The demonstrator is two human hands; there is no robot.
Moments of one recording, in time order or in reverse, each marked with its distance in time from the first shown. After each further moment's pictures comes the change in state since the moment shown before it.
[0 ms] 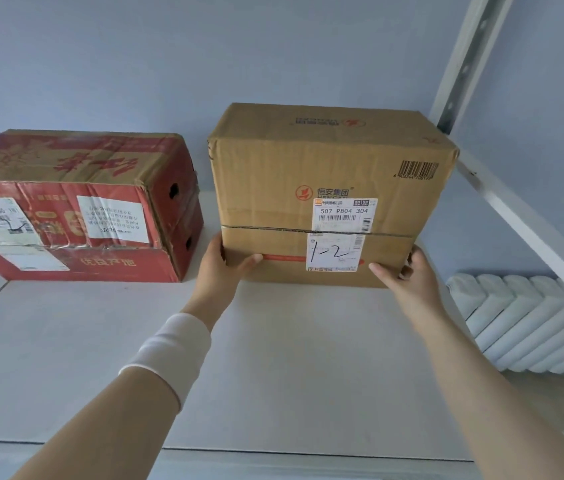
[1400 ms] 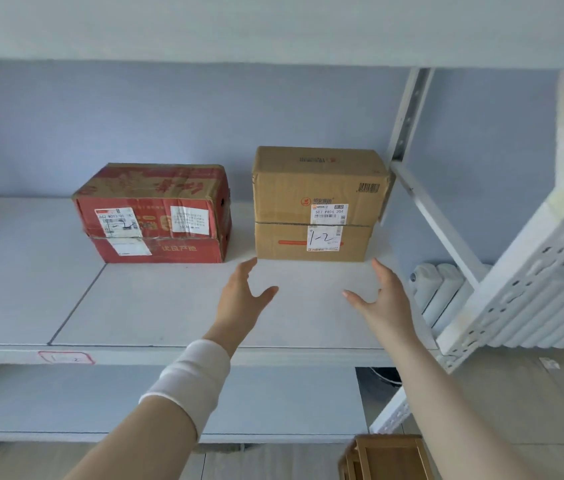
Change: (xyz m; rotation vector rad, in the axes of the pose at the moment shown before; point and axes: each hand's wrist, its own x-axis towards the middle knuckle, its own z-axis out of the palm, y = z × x) left_hand -0.172 0.095 -0.075 0.359 -0.142 0.001; right_hand -0.193 -0.119 -0.021 -0.338 -0.013 -0.036
